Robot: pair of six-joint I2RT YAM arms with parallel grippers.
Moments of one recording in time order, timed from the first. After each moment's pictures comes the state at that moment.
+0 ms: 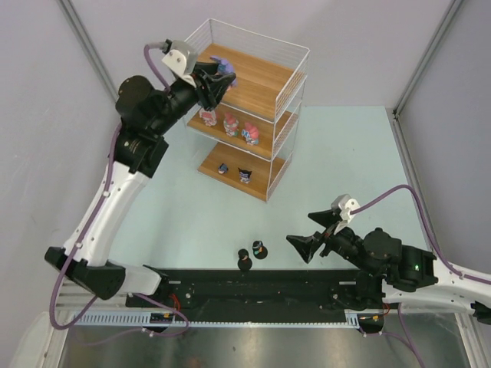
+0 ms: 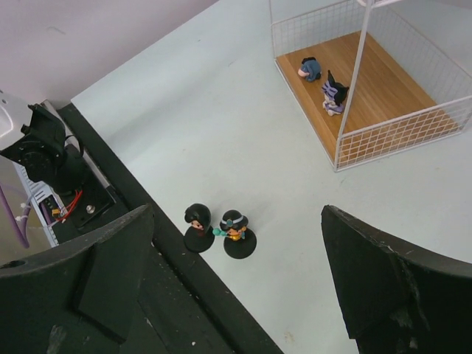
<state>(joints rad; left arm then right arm) -0.46 1.33 1.66 -0.05 0.32 0.03 1.35 0.42 0.63 -0.33 0.48 0.26</state>
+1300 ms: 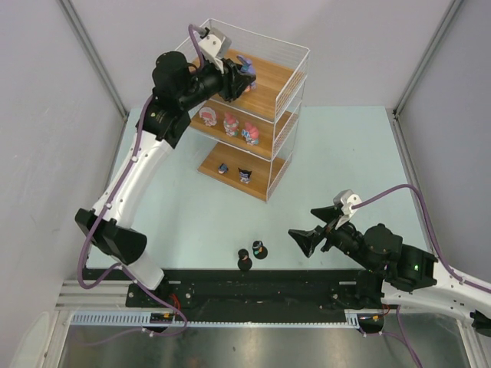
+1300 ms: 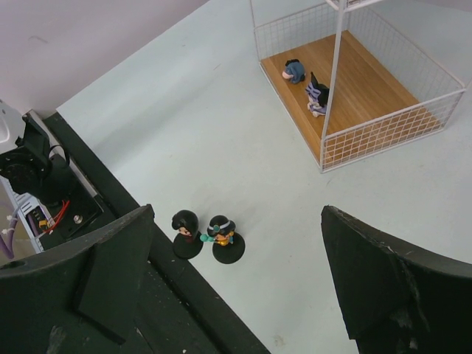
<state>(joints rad) -0.45 1.64 1.93 -0.21 0.43 0.03 1.24 0.41 0.63 -0.33 0.41 0.26</state>
